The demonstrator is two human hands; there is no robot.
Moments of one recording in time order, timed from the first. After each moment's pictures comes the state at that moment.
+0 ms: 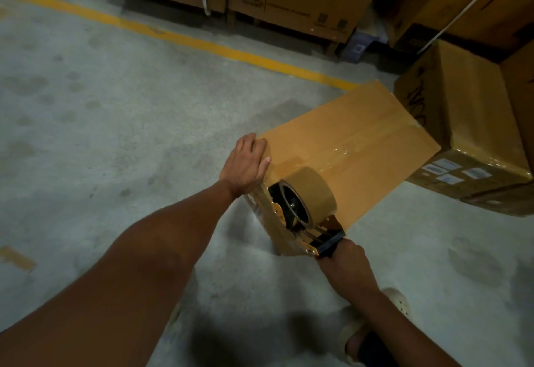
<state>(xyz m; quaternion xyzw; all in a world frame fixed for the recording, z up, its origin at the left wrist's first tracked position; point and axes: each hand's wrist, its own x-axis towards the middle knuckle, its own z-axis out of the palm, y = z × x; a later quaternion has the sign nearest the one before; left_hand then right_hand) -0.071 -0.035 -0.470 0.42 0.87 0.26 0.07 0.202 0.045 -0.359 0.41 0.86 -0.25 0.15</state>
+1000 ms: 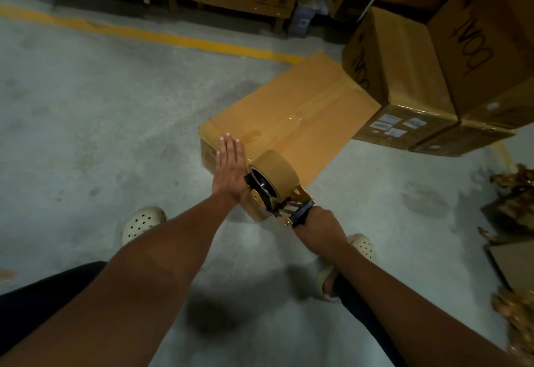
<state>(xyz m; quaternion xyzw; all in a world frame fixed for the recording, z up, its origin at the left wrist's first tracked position) 0.035 -0.033 -0.457 0.41 0.88 0.18 0.14 0.247 0.045 -0.354 0.41 0.87 -0.23 0.18</state>
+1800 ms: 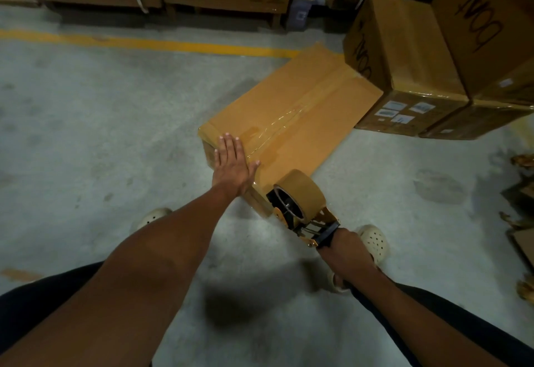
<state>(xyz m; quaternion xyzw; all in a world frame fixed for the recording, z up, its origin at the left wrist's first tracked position) 0.031 -0.029 -0.452 0.39 0.90 0.11 0.19 0.312 0.034 -0.348 0.42 0.85 -0.21 0.23</state>
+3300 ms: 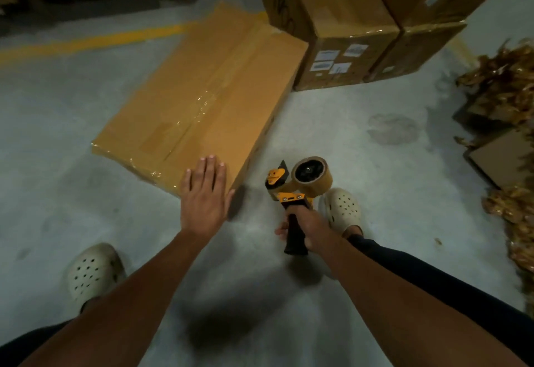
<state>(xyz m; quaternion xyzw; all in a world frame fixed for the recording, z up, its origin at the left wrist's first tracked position) 0.131 -0.005 -0.478 0.57 0.82 0.03 0.00 0.343 0.093 -0.432 0.67 0.24 -0.71 -0.02</state>
